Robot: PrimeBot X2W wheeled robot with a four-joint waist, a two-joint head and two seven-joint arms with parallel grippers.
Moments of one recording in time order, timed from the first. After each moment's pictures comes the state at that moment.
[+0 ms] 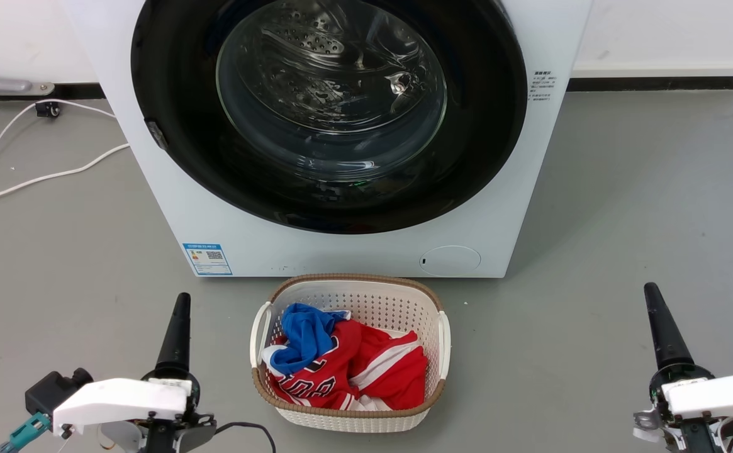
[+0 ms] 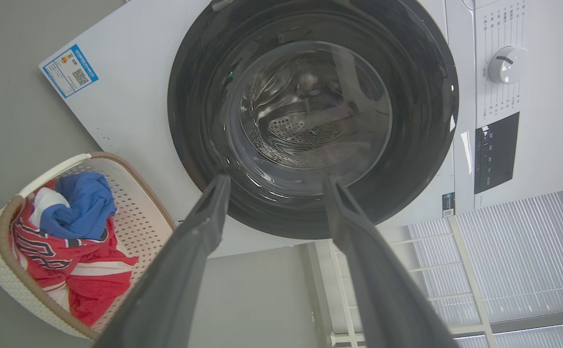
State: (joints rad) left arm -0.06 0.05 0.09 0.16 -1.26 -0.06 0.01; right arm -0.03 -0.05 -0.12 0.15 1.21 0.13 0.01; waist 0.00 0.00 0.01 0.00
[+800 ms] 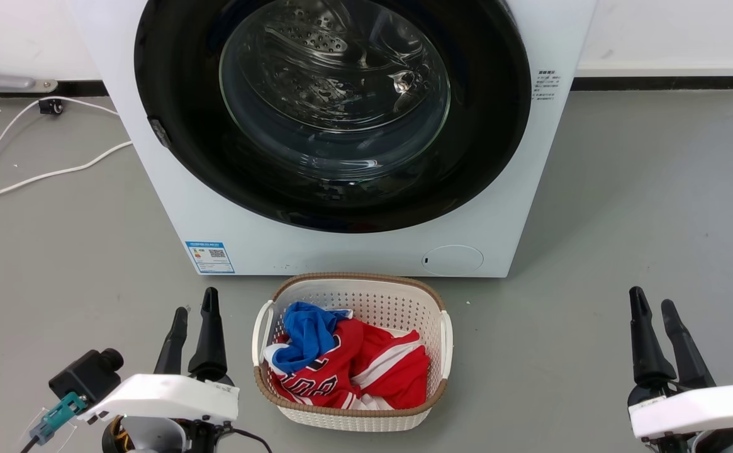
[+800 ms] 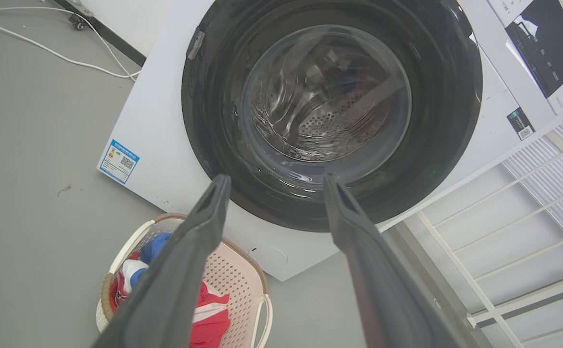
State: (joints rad) left arm -0.03 0.05 -0.01 0.07 -0.78 0.02 -0.08; right arm 0.03 -0.05 -0.08 0.03 0.67 0.13 -0.08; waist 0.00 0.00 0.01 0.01
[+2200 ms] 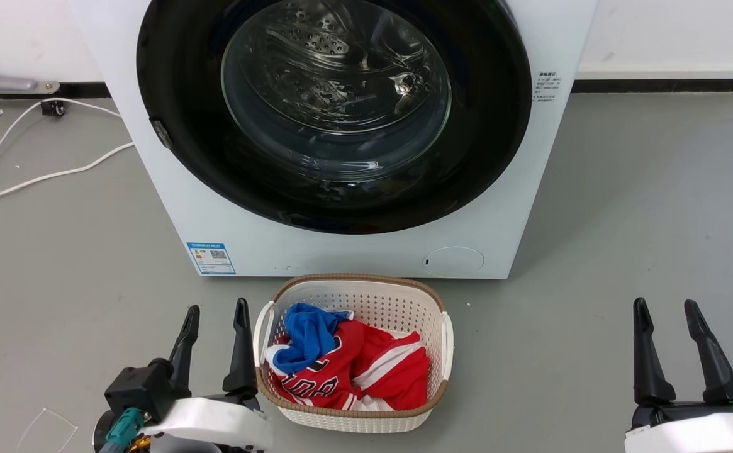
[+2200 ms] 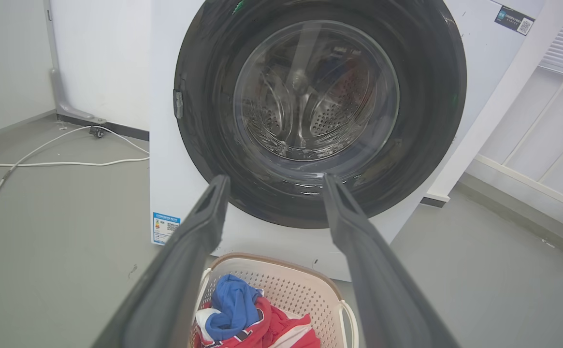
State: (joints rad) left arm 0.01 0.05 -0.09 0.04 -0.33 0.03 -0.19; right arm 0.11 -0.05 -0.08 -0.07 0.24 0.13 -0.19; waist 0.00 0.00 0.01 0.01
